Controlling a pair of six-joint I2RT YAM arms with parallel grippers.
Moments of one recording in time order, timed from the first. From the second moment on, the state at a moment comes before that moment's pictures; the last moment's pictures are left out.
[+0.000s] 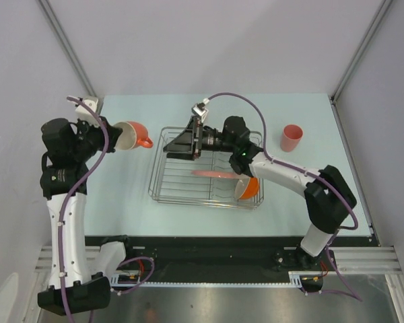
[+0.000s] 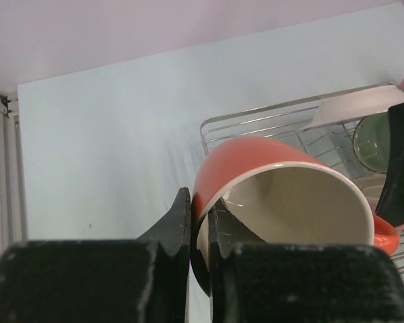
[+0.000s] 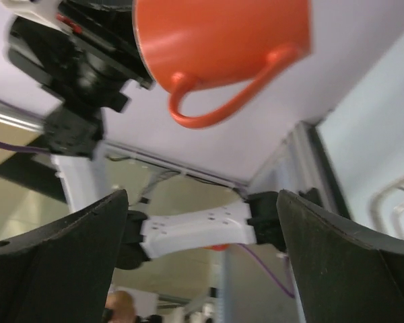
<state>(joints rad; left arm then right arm) 0.18 0.94 1.26 -0.62 0.51 0.11 0.77 1.67 1.24 0.55 -0.74 1.20</state>
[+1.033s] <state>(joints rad) 0.11 0.84 0.93 0.03 0.74 -0.10 0.81 2.03 1.37 1.25 -0.64 1.91</state>
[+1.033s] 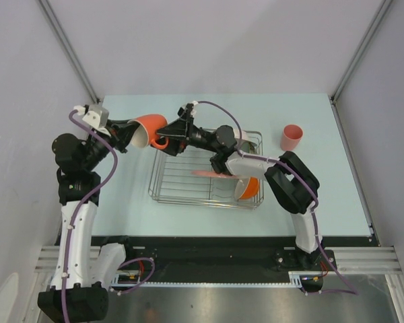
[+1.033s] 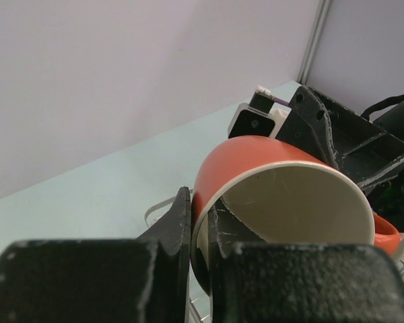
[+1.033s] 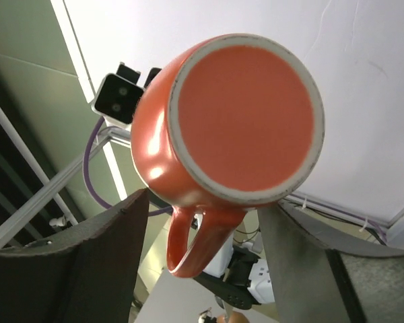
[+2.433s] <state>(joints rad) 0.09 0.85 0.85 0.01 0.70 0.06 0.81 2.09 1.52 1.07 -0.80 1.83</state>
